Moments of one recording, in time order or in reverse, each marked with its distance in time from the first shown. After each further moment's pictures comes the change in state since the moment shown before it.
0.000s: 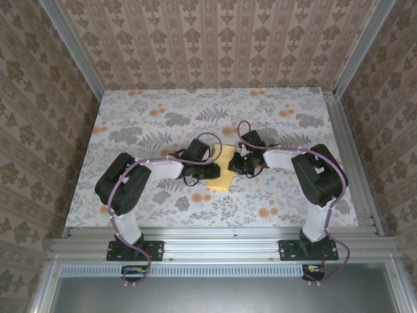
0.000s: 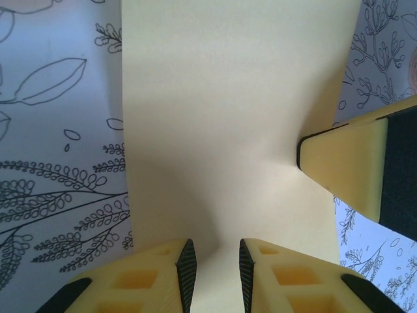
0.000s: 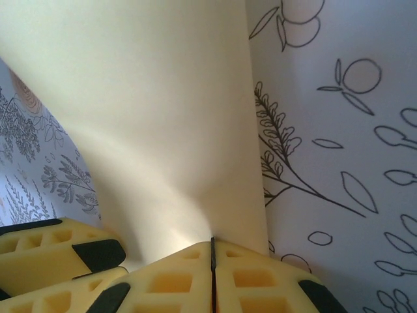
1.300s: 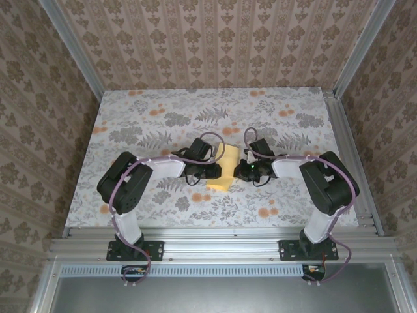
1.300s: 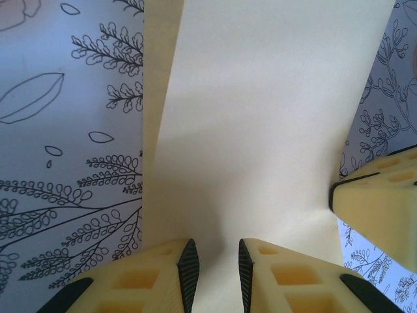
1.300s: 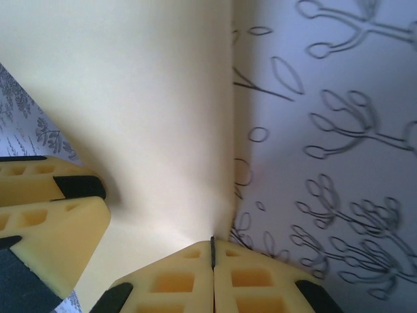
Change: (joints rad) left arm -0.007 0.019 0.034 -0.037 -0.016 0.053; right arm -0.030 -0.118 -0.201 0.121 -0.044 -0.027
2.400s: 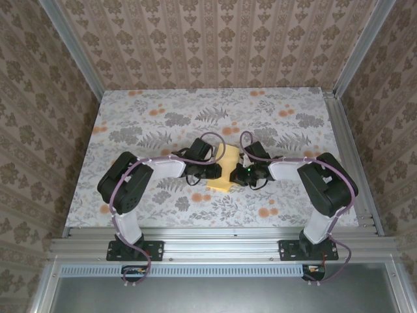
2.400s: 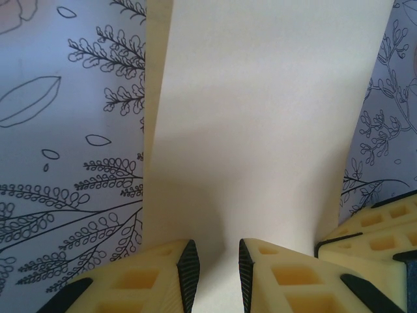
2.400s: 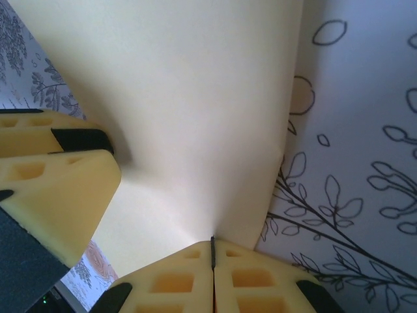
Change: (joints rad) left arm -0.006 0.004 0.002 0.005 -0.007 0.003; right arm 0.068 -0.005 -0.001 -0.035 -0.034 0.043
